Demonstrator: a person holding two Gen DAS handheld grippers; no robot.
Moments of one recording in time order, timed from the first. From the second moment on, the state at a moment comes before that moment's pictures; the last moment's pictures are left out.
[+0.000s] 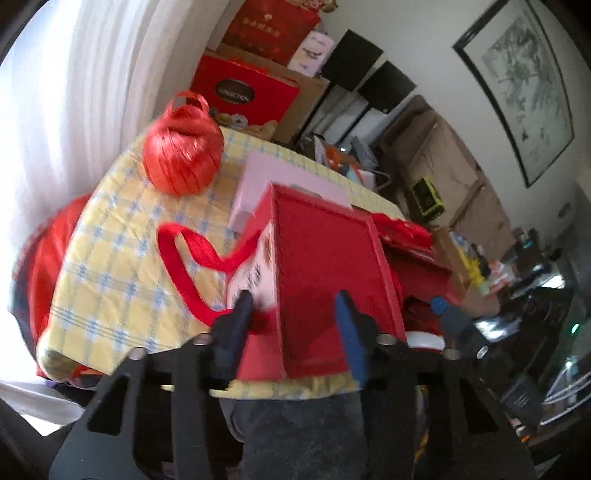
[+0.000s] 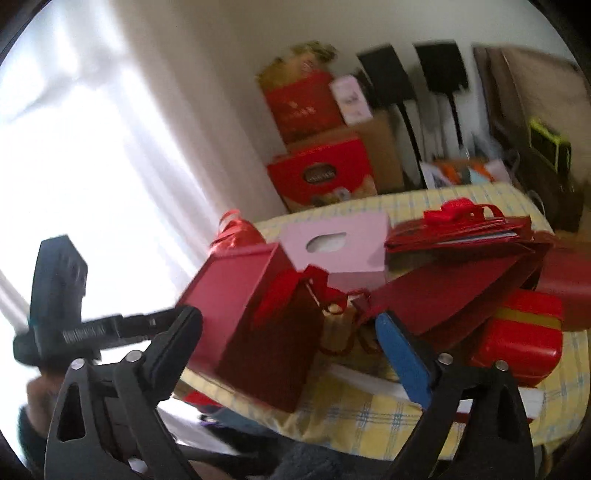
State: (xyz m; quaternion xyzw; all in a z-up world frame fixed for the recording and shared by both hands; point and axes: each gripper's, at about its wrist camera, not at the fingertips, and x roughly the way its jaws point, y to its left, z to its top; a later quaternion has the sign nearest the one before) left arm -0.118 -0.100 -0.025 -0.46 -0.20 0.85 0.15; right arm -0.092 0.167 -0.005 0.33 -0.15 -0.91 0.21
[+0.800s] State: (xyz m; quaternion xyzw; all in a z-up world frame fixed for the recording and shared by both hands) left arm -0.111 -0.166 -0.120 -0.47 -0.39 0.79 0.05; right arm -0.120 0.171 -0.018 0.38 -0.24 -0.85 0.27
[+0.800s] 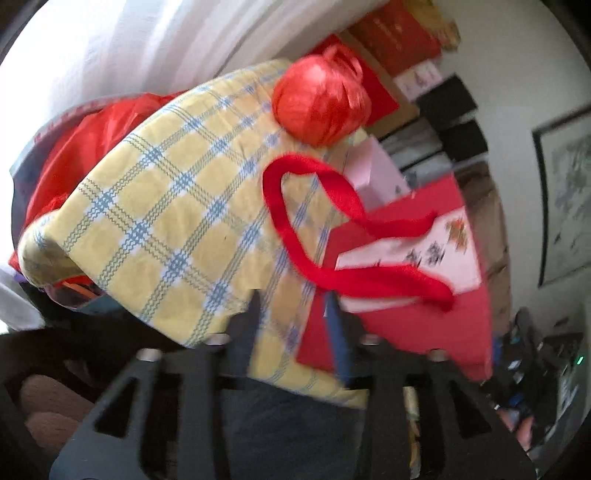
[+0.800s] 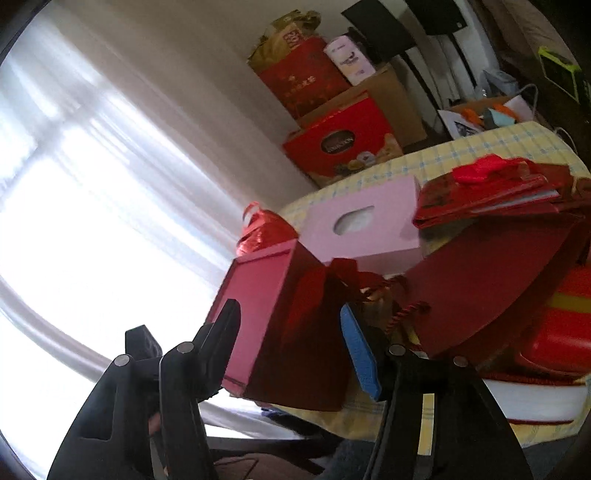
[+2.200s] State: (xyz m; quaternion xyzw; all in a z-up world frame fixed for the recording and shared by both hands) left arm -0.213 -0.155 -0.119 -0.47 -0.27 0.84 -0.02; right arm -0.126 0.173 -0.018 0.36 -0.21 -0.88 0.24
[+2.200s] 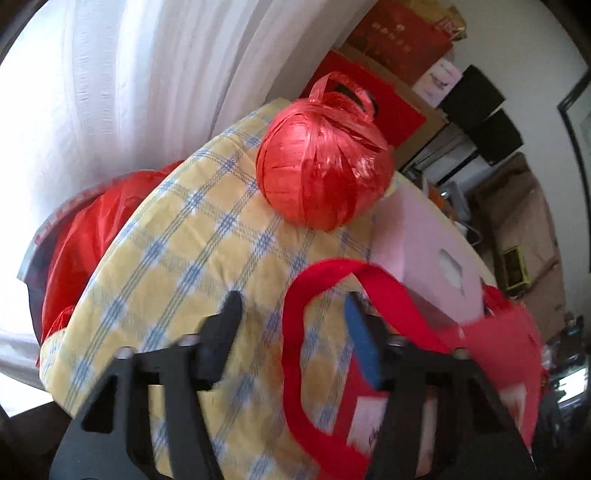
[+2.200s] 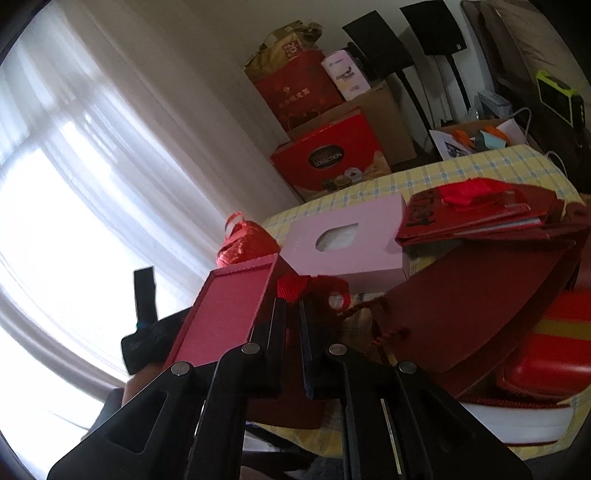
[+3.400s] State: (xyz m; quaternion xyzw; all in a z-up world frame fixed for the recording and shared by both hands) left arm -0.133 -0.196 0.040 -0.31 -0.21 0.93 -0.06; right arm -0.155 0.183 0.028 0.32 -0.13 -0.93 0.10
